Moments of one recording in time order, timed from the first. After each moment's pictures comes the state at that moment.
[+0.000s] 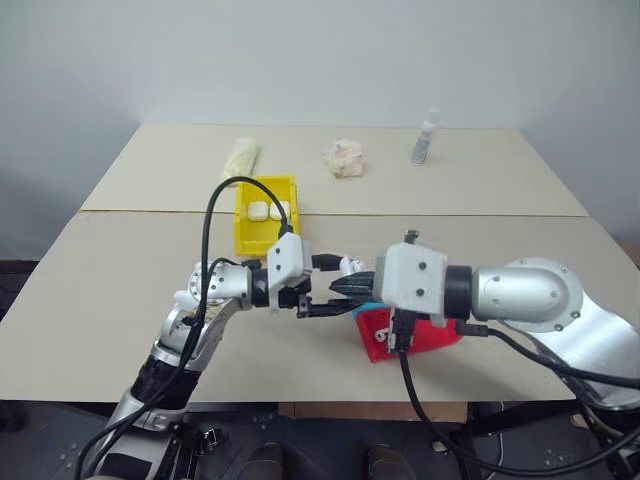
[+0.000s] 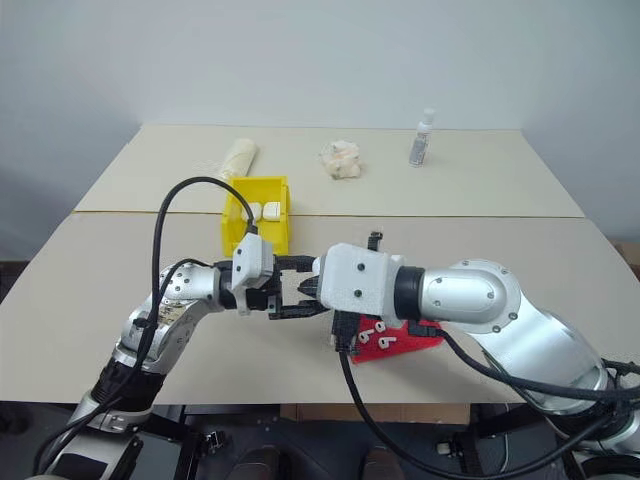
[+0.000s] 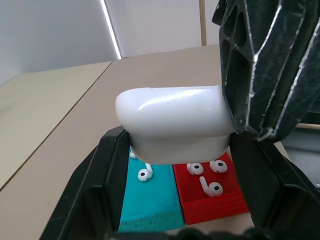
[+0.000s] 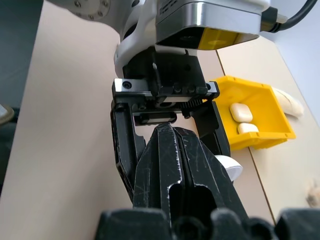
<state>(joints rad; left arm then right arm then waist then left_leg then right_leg) -0.55 0.43 -0.20 -0.14 -0.35 0.24 -1.07 -0.65 -0.89 0.26 -0.81 0.40 0.75 0.72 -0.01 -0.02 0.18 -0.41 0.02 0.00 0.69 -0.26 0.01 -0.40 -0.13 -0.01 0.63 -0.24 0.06</state>
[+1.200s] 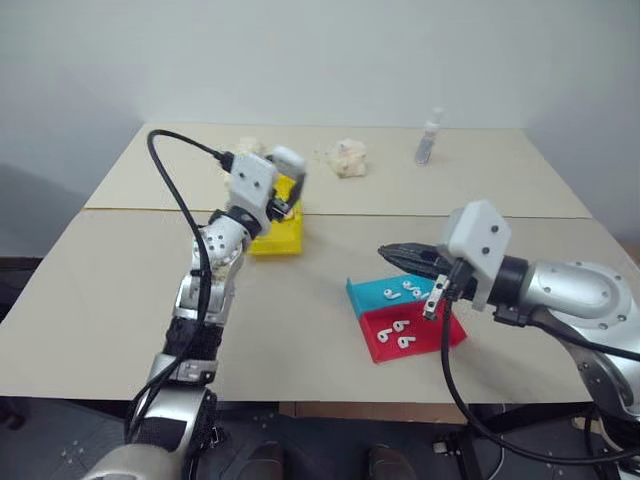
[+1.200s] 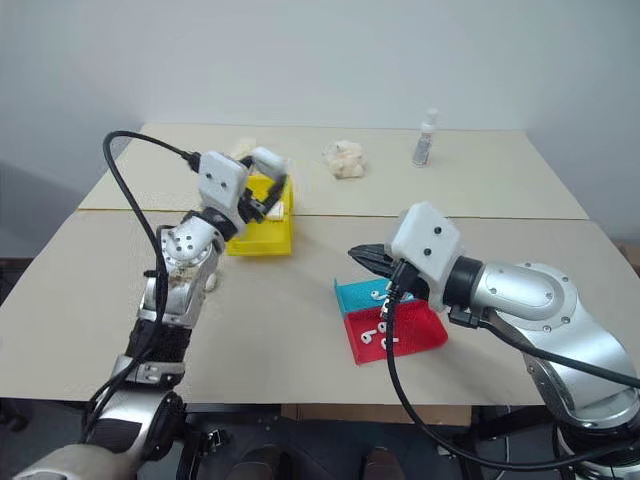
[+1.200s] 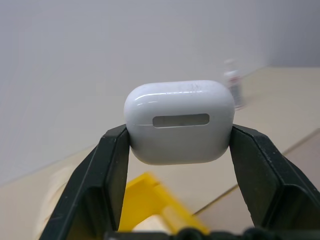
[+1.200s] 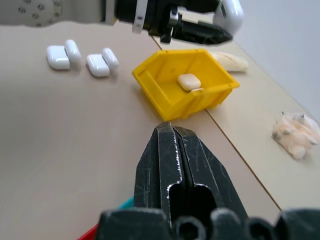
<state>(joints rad) -0.82 0.27 0.05 0.29 0.00 0.14 -0.25 -0.38 -0.85 -0.08 -0.77 0.52 0.78 0.65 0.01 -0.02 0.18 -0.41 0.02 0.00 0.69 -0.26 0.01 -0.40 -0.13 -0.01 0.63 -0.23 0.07</state>
